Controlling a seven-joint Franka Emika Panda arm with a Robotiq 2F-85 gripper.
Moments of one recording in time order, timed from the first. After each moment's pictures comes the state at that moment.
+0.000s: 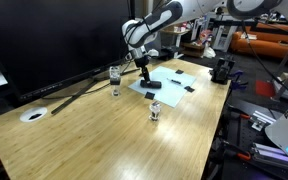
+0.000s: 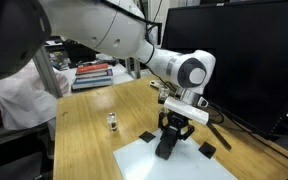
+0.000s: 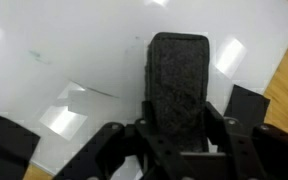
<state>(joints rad) -0.05 0.97 0.08 -1.18 -0.10 1.72 -0.61</state>
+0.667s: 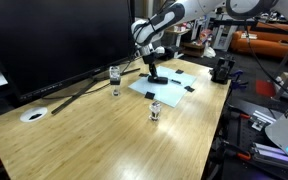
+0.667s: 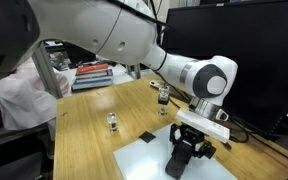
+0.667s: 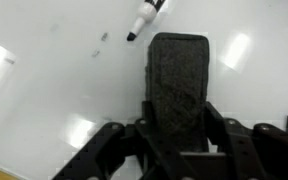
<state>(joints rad) -0.11 0.97 0.02 -1.18 -0.10 1.72 -0.60</state>
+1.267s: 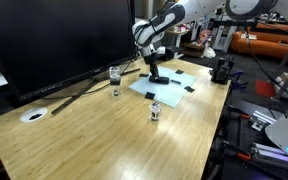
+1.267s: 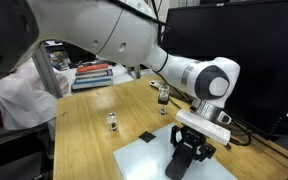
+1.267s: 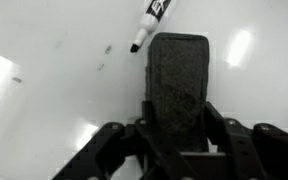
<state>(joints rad) -0.11 0.98 0.01 -1.18 -0.11 1.71 -0.54</state>
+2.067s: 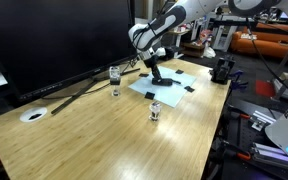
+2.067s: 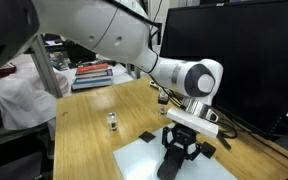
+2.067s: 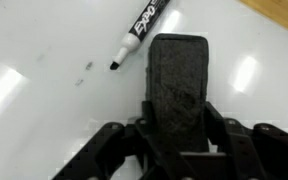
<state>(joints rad) -0.07 0.94 0.02 -1.26 -0.19 1.68 -0.53</state>
